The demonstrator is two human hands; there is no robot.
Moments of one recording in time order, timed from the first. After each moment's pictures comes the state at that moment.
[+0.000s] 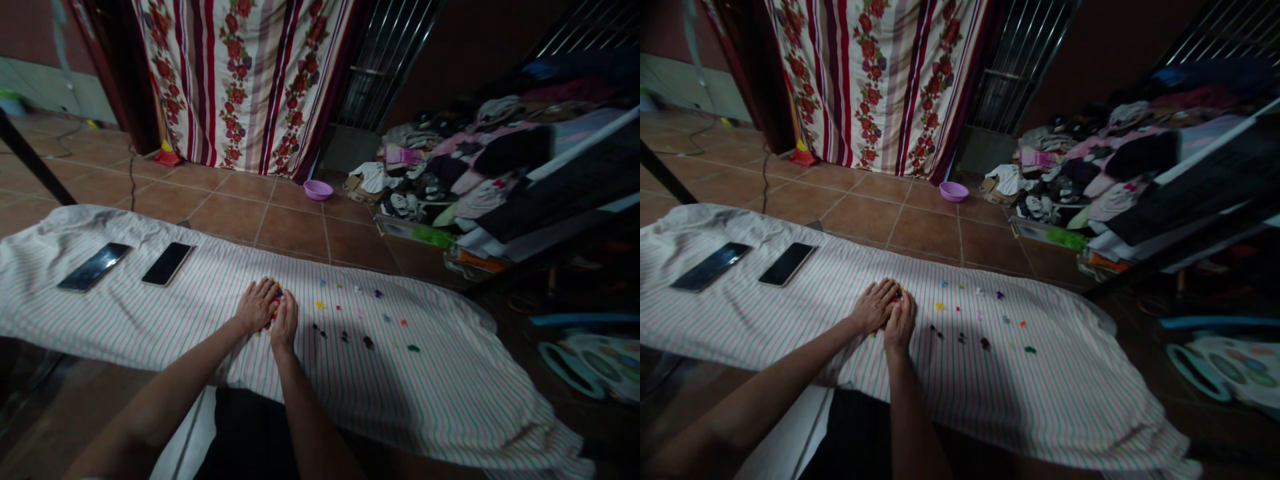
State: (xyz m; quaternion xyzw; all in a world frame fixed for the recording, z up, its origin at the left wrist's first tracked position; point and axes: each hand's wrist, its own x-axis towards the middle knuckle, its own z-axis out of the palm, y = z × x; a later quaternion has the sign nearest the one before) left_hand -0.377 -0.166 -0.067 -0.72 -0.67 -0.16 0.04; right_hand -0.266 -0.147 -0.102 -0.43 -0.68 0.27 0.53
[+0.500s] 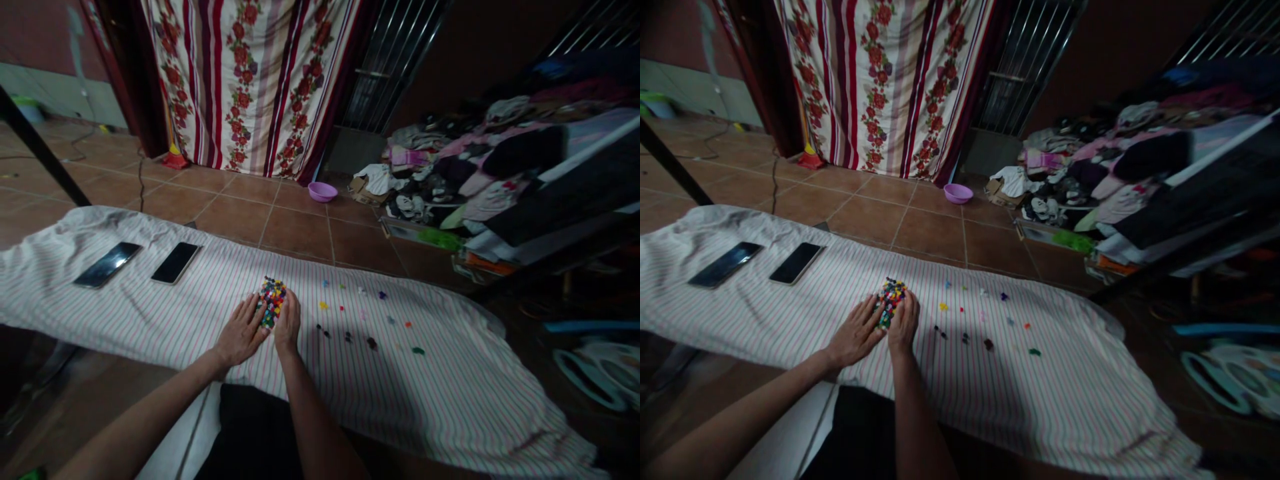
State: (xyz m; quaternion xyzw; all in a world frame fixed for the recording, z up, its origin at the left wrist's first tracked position) left_hand -0.390 -0.238 -0.098 -0.72 -0.64 -0.22 0.15; right_hand -0.266 -0.149 -0.098 -0.44 -0.67 0.31 0.52
